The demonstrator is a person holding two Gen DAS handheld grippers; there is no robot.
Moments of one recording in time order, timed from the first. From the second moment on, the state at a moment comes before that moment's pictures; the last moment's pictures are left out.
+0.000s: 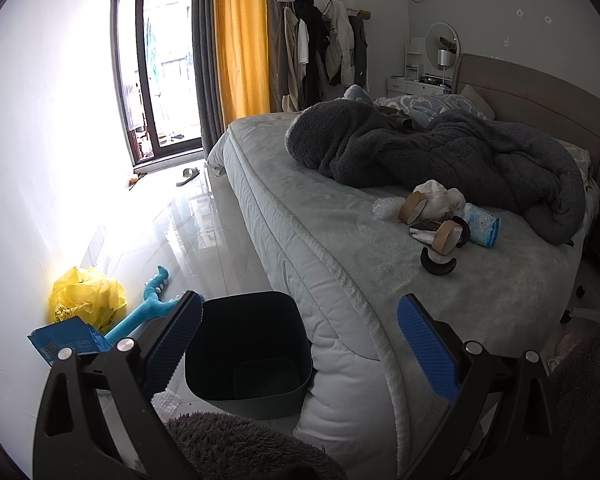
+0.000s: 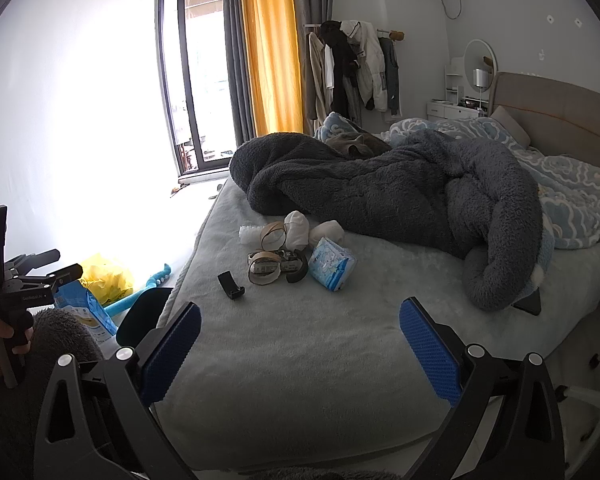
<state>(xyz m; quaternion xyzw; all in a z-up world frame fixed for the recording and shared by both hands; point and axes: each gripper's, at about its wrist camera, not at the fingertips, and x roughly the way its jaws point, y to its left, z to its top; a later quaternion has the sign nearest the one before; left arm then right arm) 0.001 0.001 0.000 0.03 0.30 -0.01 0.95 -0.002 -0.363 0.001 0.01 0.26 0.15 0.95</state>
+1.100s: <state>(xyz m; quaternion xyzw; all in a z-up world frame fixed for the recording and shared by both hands) 0.078 -0.043 -0.020 0.05 0.31 -0.19 0.93 0.111 -0.374 -0.033 0.06 0.32 0.21 0.92</state>
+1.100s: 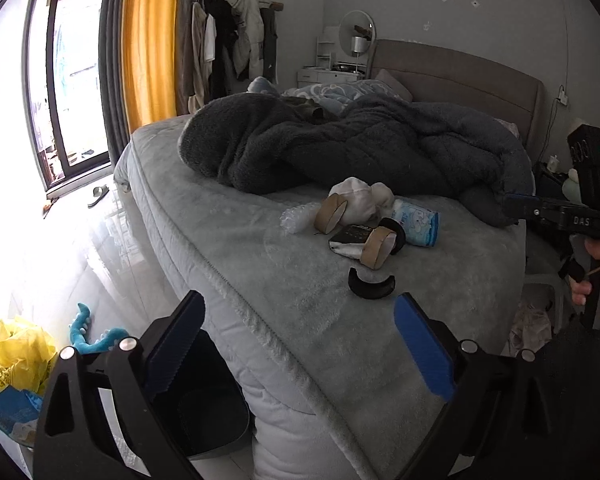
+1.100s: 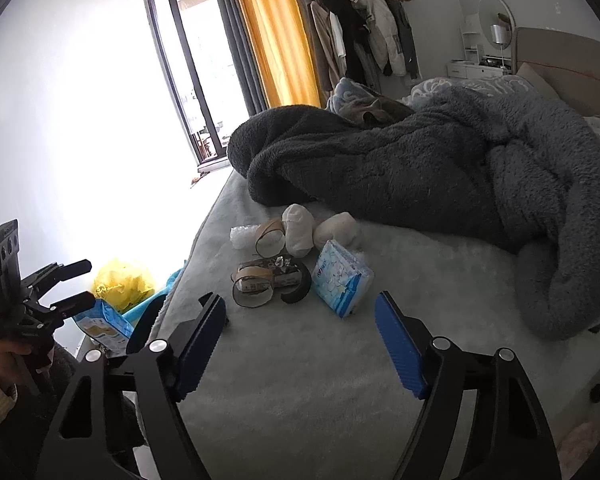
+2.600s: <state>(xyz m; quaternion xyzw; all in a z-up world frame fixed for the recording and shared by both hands) 0.173 -0.135 -0.105 0.06 0.39 -0.31 0.86 0.238 -0.377 -0.102 0.08 0.38 0.32 0.86</state>
